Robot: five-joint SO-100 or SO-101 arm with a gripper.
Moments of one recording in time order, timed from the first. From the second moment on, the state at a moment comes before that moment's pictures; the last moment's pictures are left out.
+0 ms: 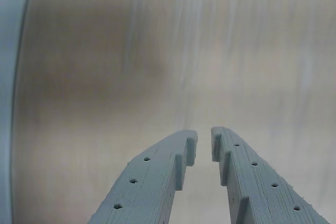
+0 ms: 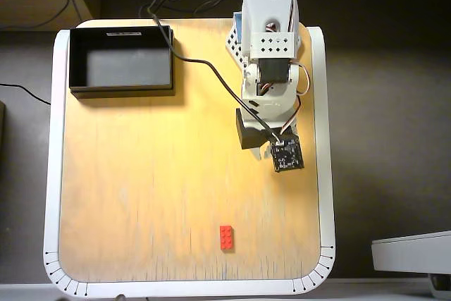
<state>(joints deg) 2.5 134.5 141.2 54.4 188.3</state>
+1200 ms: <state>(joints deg) 15.6 92.1 102.7 47.9 197.2</state>
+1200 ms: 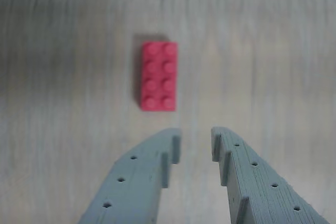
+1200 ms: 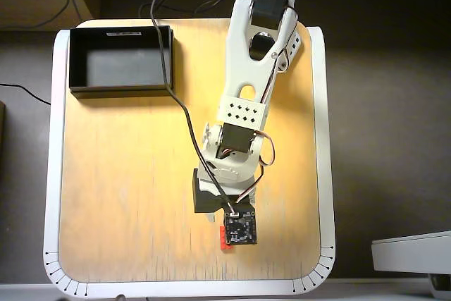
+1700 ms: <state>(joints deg) 18.6 83.8 100.5 47.9 198.0</state>
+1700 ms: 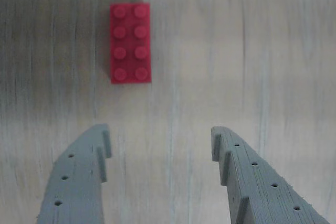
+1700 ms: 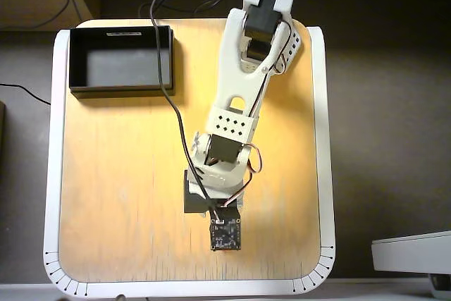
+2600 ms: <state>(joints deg) 14.1 69.2 86.5 51.5 193.8</state>
